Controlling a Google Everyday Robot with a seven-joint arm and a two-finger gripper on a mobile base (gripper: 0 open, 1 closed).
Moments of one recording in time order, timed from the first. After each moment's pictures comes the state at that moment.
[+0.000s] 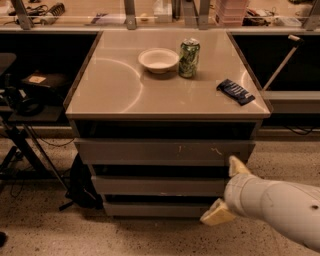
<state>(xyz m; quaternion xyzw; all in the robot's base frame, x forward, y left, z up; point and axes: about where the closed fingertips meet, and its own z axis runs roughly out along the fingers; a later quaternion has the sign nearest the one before) 0.433 -0.160 0.673 -0.49 0.80 -0.03 0.33</state>
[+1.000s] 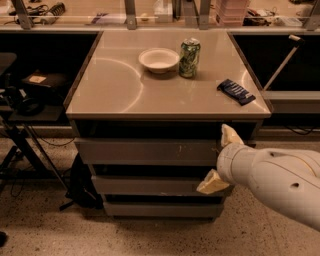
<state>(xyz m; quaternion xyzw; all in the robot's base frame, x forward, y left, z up) 0.496 -0.157 0.729 -0.53 0.75 -0.11 0.38</state>
